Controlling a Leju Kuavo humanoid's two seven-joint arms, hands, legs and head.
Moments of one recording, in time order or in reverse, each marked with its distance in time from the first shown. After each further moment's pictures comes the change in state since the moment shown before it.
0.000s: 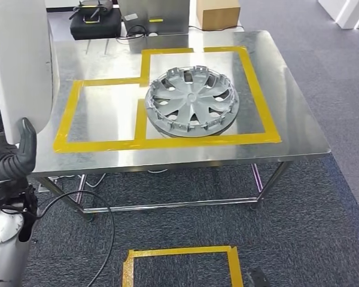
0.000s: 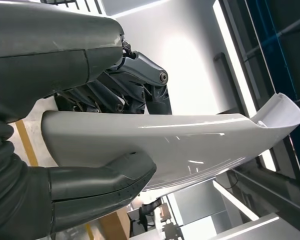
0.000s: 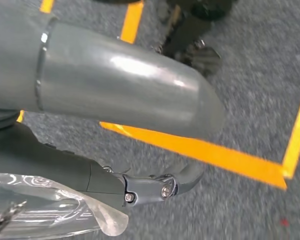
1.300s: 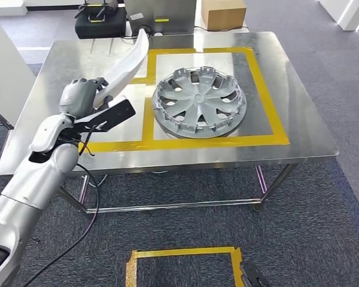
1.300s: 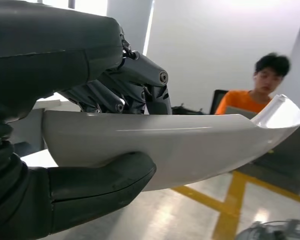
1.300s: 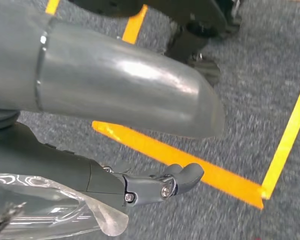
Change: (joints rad) left arm -0.543 -0.064 -0.304 0.735 -0.769 -0.182 0.573; right arm -0.046 0.004 0.038 0.000 0.050 0.043 0.039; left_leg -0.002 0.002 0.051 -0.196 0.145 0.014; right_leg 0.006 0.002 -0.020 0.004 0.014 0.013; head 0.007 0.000
